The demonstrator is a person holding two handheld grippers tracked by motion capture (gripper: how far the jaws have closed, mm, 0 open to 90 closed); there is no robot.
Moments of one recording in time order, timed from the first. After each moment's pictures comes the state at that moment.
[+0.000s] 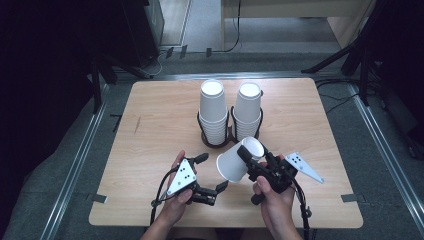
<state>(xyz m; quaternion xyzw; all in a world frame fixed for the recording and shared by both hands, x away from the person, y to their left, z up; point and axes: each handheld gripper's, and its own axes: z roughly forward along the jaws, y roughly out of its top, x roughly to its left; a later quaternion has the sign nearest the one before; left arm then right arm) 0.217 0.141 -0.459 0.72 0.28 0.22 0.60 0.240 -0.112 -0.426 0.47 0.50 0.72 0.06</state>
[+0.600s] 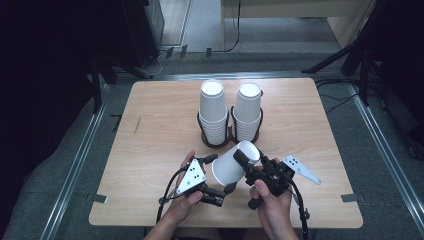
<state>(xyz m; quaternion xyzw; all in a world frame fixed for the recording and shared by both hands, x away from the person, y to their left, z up) 0.222 0.122 -0.462 0.73 0.26 0.20 0.60 0.233 -0.107 -0.428 0.47 0.50 0.73 0.02</state>
